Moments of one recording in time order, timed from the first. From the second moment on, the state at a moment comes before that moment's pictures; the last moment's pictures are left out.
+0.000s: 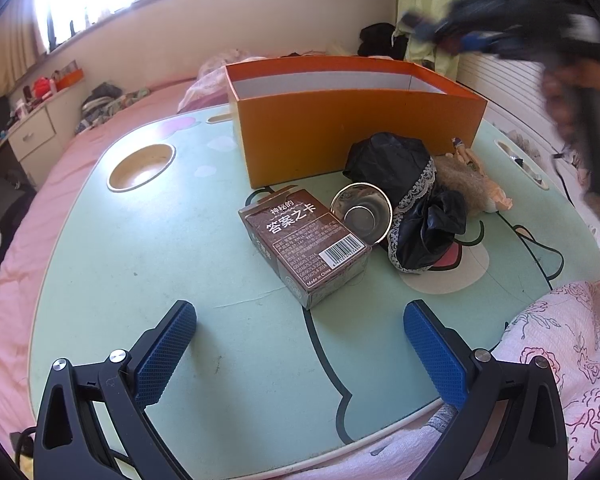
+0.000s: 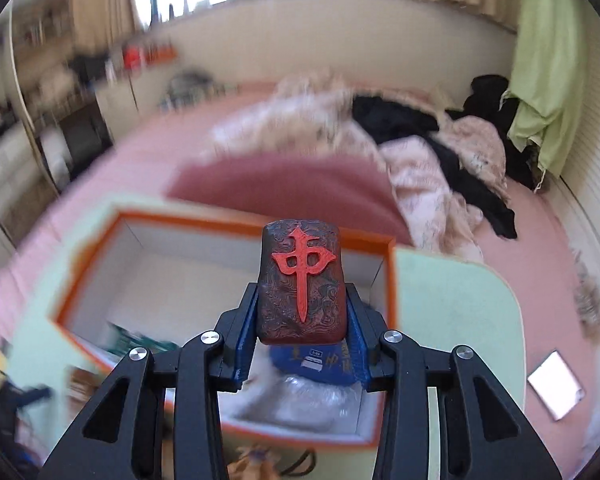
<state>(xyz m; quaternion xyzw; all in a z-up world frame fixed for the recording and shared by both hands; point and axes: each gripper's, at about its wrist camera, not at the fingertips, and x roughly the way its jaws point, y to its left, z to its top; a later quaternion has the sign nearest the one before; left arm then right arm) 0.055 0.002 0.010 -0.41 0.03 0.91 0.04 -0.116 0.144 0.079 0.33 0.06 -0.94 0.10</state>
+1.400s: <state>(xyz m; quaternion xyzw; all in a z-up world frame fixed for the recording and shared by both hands) 0.054 0.001 0.008 -0.41 0.03 0.91 0.04 0.019 0.155 -0.025 0.36 0.13 -0.92 0.10</state>
